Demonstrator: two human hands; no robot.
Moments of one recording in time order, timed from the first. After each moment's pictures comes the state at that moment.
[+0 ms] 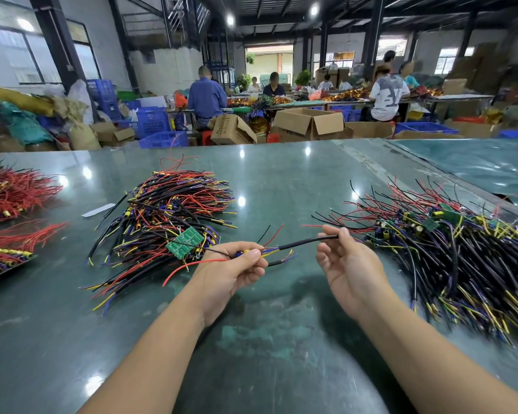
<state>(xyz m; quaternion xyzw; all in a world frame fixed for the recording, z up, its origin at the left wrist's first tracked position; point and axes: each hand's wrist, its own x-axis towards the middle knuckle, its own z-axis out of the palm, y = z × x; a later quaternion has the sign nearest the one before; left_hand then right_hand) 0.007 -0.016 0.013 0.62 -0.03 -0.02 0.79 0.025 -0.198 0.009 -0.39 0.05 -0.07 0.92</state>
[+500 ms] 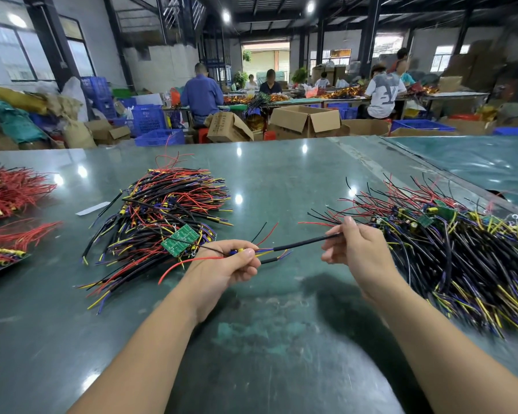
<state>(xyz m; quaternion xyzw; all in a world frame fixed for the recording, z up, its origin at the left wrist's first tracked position) 0.009 -0.011 0.012 0.65 -0.04 -0.02 0.76 0.036 -0.226 0.007 -0.69 0.01 -0.16 0.71</state>
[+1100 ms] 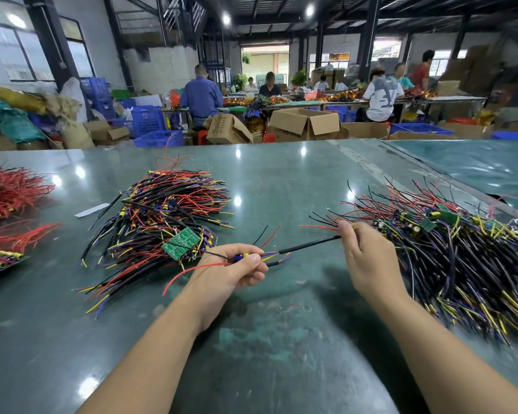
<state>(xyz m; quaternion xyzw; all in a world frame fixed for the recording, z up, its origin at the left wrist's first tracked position) 0.008 -0.014 0.007 0.66 -0.06 0.00 0.75 0.036 -0.235 0.004 -0.87 0.02 -0.30 0.38</state>
